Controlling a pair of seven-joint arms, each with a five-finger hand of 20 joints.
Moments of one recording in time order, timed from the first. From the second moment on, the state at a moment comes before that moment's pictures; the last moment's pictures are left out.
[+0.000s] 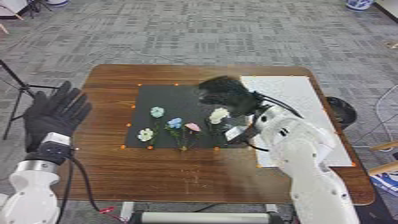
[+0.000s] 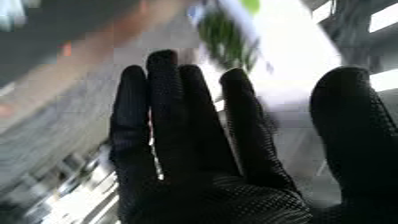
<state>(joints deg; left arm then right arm) 121.1 -58.4 -104.1 -117.2 15.8 6.3 12.2 -88.3 -79.6 79.7 -115.5 -117.9 -29.0 7.1</state>
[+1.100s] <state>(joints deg) 122.8 -60.4 -109.2 -117.2 18.3 6.4 14.5 -90.2 -84.3 101.7 -113.1 -82.2 -19.6 8.2</state>
